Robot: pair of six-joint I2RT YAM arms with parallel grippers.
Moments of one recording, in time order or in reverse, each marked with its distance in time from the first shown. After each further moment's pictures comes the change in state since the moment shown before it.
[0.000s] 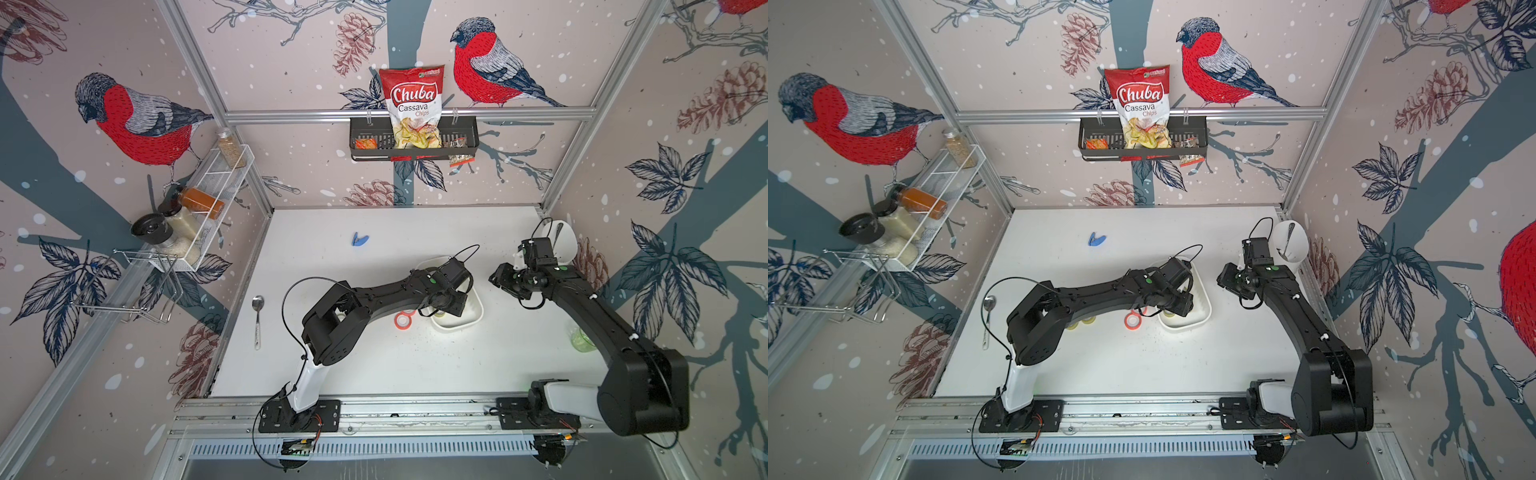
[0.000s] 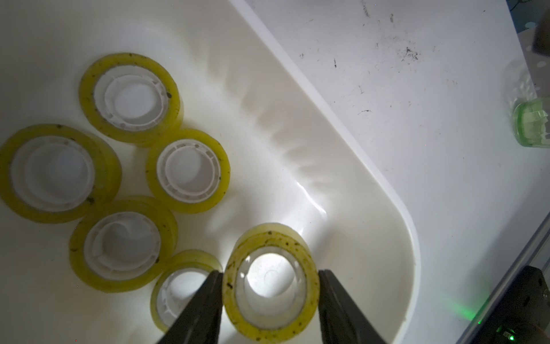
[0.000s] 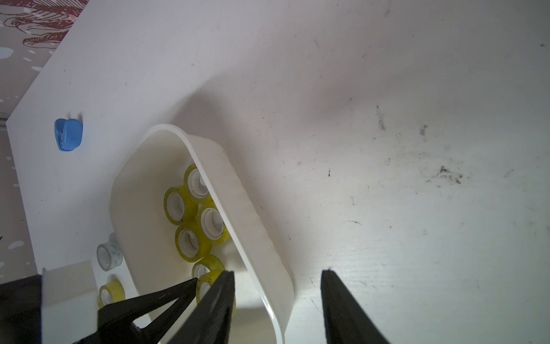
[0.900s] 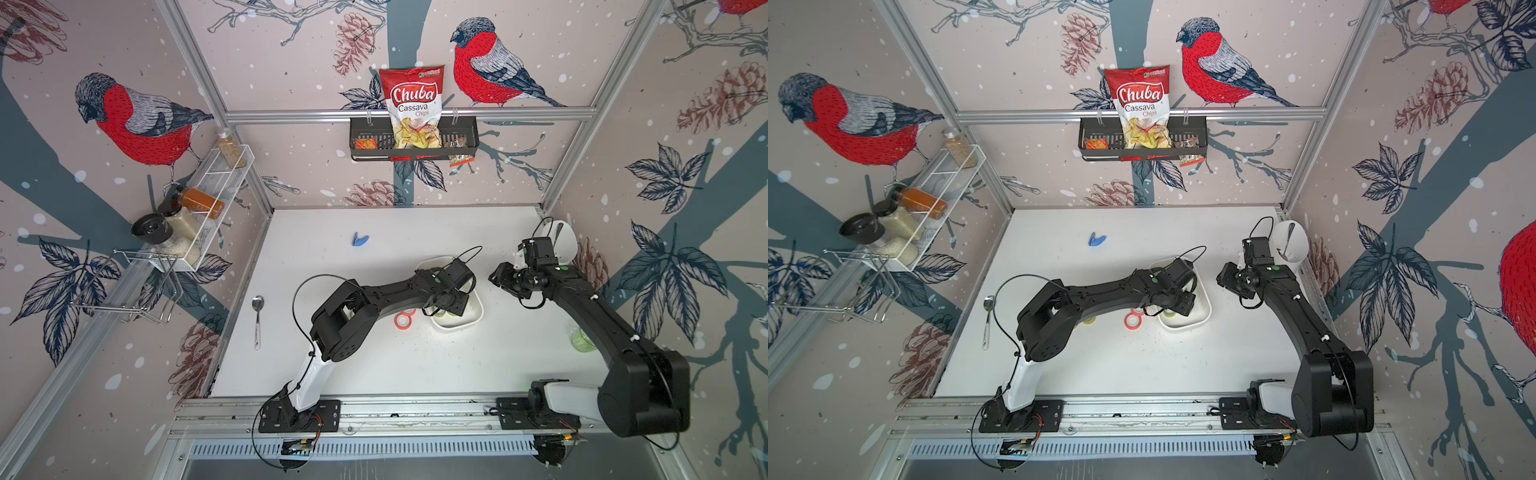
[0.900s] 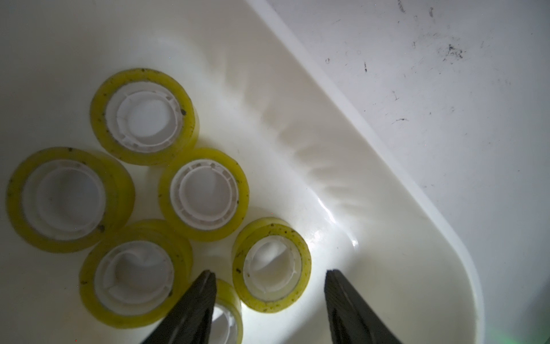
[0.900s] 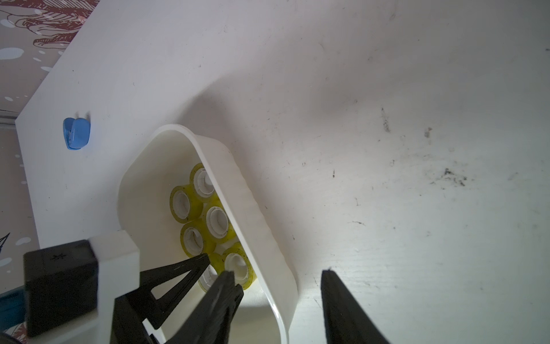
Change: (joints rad) left arm 0.000 0.058 0.054 -0.022 -0.069 0.032; right arm 0.000 -0.005 0.007 0.000 -0.009 -0.003
